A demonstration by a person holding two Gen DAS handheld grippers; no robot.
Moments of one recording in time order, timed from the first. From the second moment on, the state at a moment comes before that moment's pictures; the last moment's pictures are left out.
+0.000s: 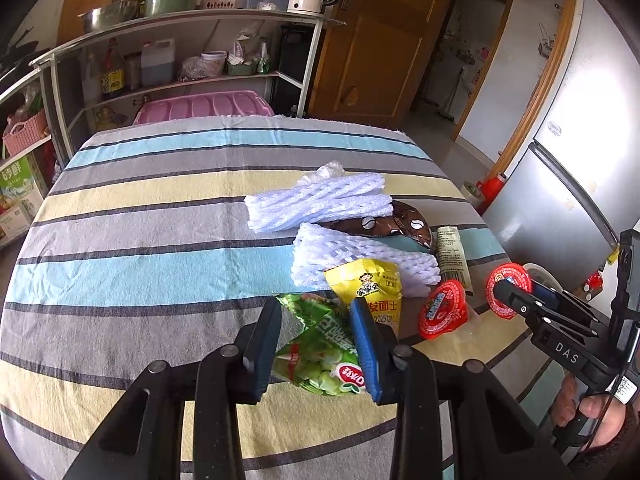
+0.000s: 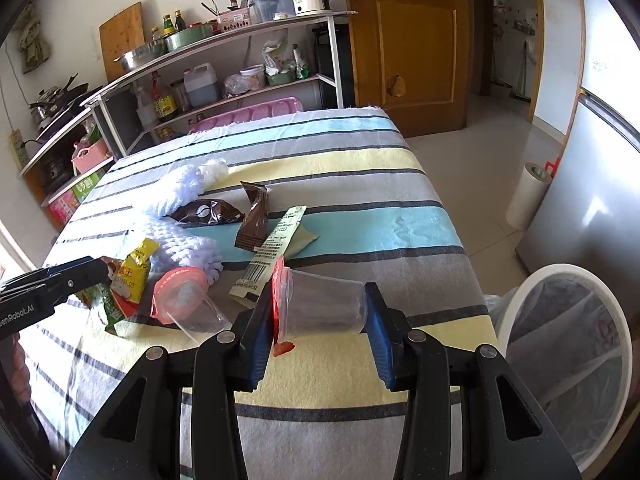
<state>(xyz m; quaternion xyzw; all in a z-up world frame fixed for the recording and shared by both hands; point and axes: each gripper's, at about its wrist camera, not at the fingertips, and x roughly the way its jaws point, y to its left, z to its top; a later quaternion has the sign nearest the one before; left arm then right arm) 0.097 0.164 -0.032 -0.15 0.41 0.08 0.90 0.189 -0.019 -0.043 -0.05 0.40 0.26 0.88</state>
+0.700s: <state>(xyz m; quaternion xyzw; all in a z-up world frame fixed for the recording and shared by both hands) 0.099 0.164 -0.058 -0.16 0.44 0.08 0.88 0.177 -0.018 -0.042 -0.05 0.39 0.26 0.88</state>
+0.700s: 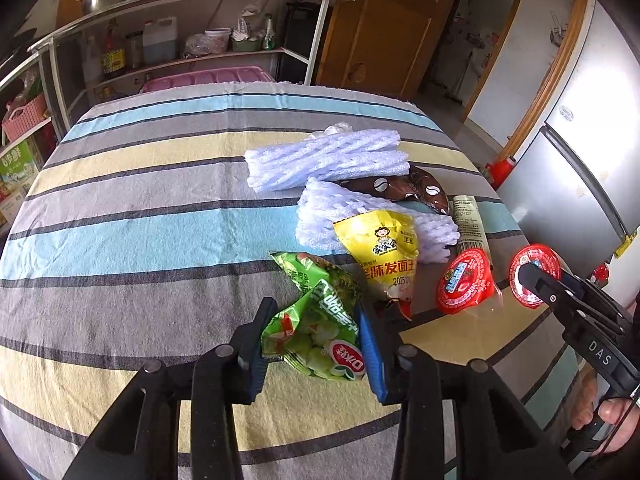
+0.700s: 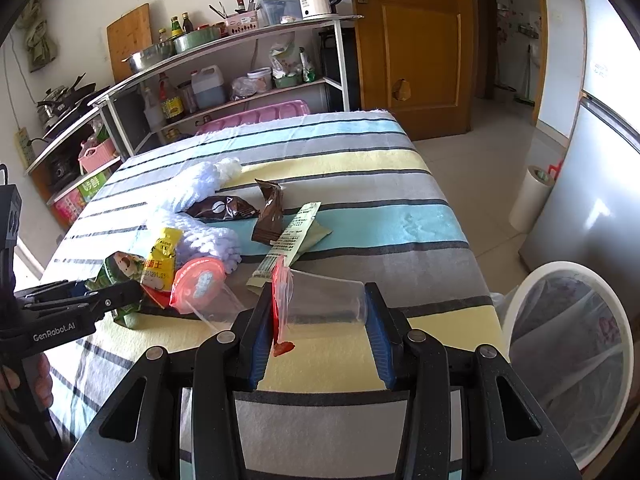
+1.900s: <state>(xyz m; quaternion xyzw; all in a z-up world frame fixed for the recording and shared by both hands) 0.131 0.022 0.017 -0.04 0.36 -0.04 0.93 0.143 -0.134 0.010 0.00 0.33 0.17 0.93</state>
